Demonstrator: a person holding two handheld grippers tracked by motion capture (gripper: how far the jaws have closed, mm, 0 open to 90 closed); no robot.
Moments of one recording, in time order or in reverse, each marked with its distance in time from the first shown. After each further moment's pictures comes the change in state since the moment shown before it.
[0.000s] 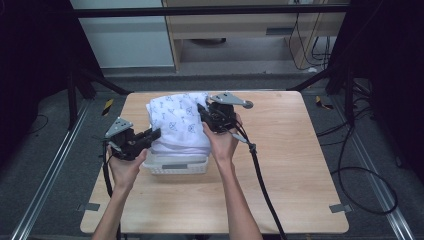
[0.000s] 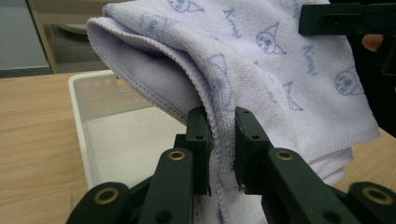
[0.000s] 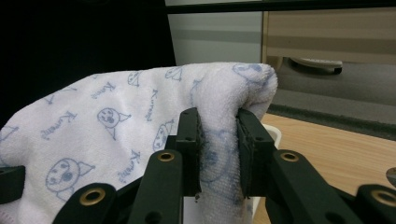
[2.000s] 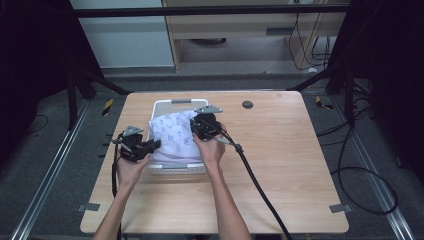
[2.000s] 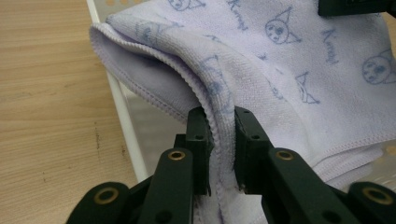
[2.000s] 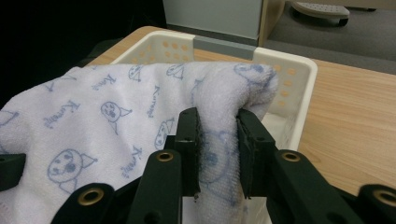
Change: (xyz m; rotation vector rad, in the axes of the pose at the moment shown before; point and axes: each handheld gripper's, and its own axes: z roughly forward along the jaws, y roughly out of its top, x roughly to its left) left arm 0.040 -0.047 0.053 0.238 0.085 -0.025; right arm 0.004 -0.059 0.074 0.199 -0.049 -0.040
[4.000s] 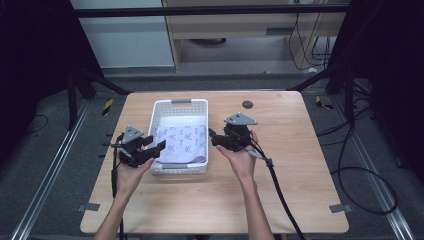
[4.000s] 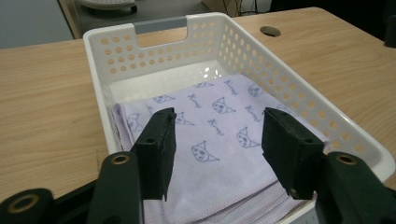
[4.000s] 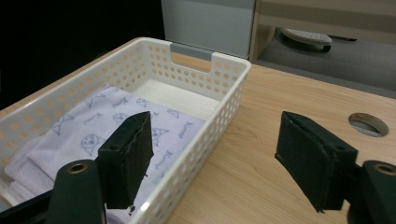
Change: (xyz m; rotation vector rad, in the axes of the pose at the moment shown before) left arm -0.034 0.002 -0.032 -0.125 0.034 0.103; right arm -0.048 -0.025 -0.087 -0.088 0.007 -0.055
